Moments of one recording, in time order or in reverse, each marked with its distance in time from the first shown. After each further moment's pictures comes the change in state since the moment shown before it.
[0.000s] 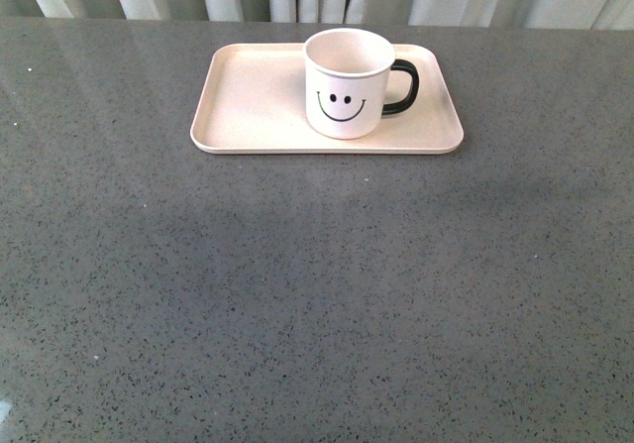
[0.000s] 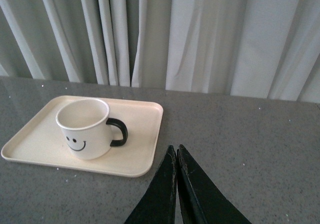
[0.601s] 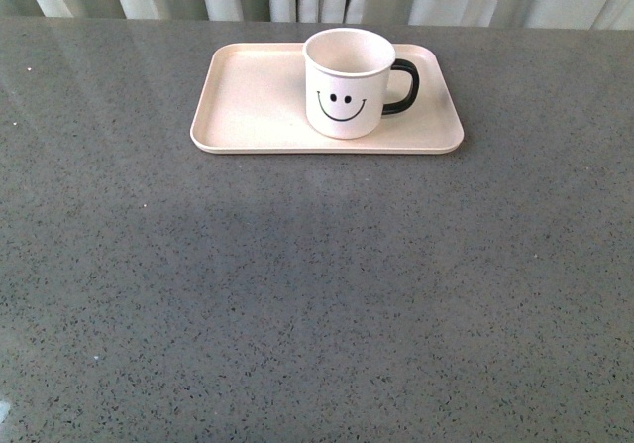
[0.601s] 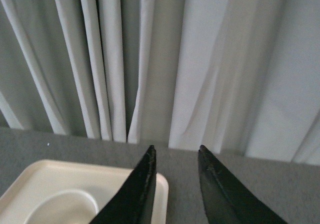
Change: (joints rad) left arm 0.000 0.000 0.000 0.000 0.000 0.000; right arm 0.099 0.478 0.588 -0.058 0.106 -0.010
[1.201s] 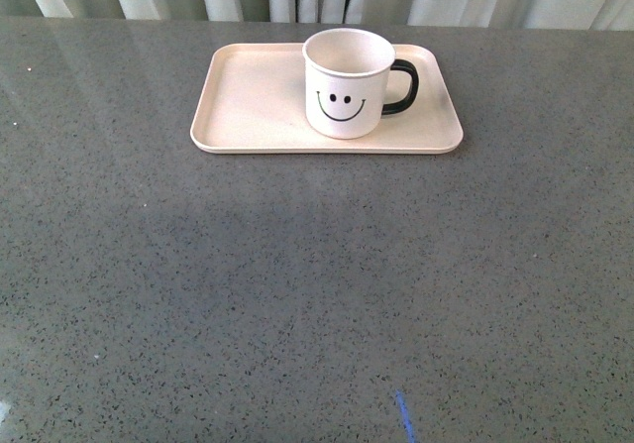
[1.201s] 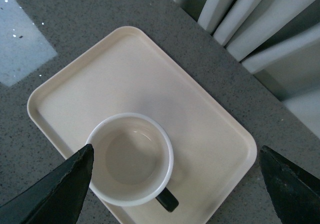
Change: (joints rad) left arm 0.000 0.000 0.000 0.000 0.000 0.000; right arm 0.056 0.497 1.160 -1.423 -0.369 -0.460
